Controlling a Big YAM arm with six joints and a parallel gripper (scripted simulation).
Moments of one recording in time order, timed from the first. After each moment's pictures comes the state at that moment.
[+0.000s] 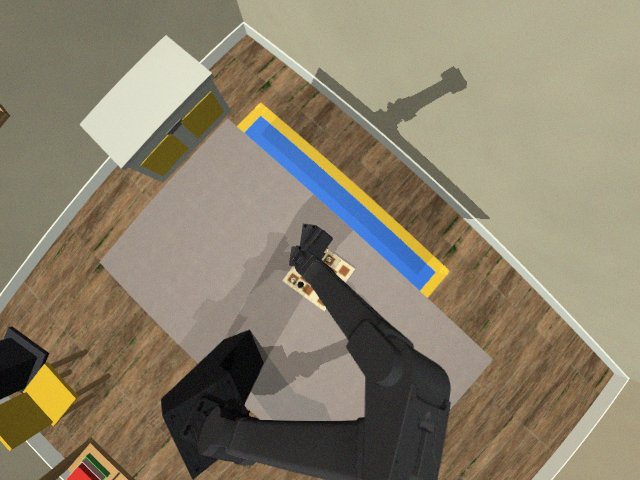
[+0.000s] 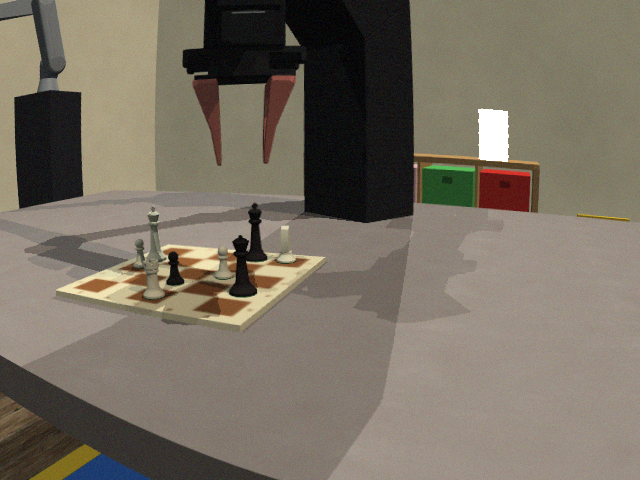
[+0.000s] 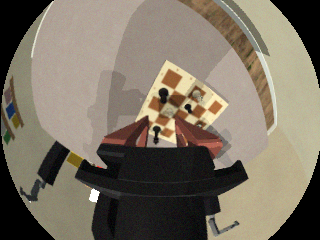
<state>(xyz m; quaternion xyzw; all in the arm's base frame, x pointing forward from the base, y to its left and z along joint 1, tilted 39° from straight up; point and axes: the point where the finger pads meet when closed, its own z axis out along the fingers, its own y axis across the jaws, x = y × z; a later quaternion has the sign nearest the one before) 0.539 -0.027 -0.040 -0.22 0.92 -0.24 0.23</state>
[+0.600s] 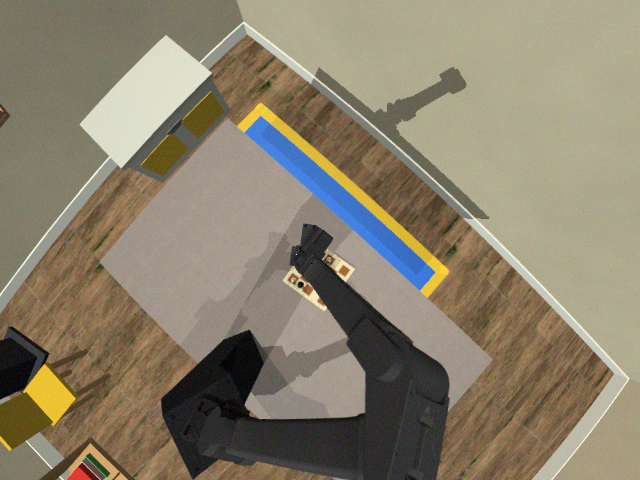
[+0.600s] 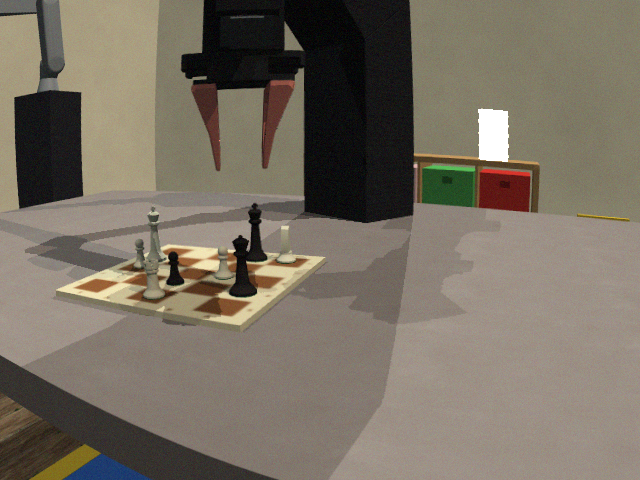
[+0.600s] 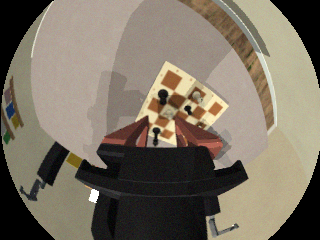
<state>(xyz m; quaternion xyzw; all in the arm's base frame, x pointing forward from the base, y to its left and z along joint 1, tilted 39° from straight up) 0.543 -0.028 -0.042 -0.22 0.92 -0.24 0.23</state>
